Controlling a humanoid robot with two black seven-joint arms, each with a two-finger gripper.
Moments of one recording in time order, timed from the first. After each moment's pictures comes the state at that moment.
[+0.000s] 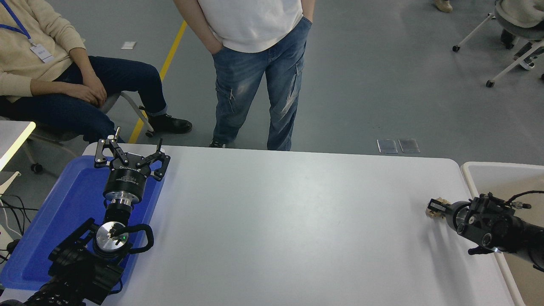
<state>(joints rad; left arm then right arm) -0.51 0.13 -1.12 -0.54 -0.09 -0.62 -0.36 0.85 -0.38 -0.56 0.50 -0.48 -0.05 -0.09</state>
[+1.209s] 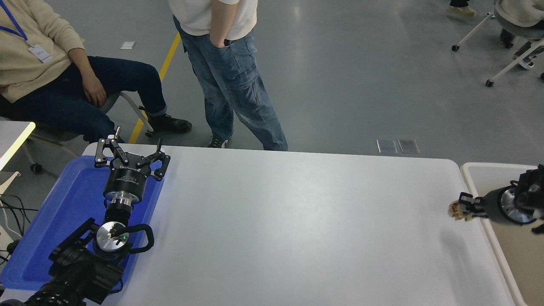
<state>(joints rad) -0.51 0.13 -1.12 -0.54 -0.09 -0.62 -0.36 1.53 -0.74 -1.00 1.11 -0.41 0.39 -0.09</state>
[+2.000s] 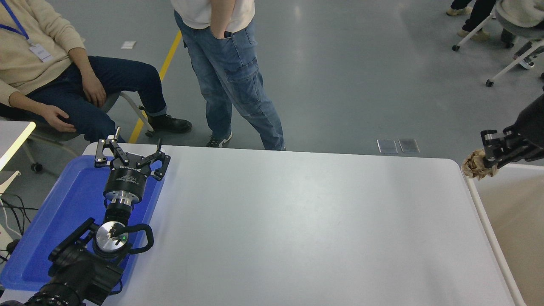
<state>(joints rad) -0.51 0.13 -1.12 -0.54 -0.09 -0.62 -0.36 2.29 -0.68 -1.26 1.33 -0.51 0.78 -0.09</state>
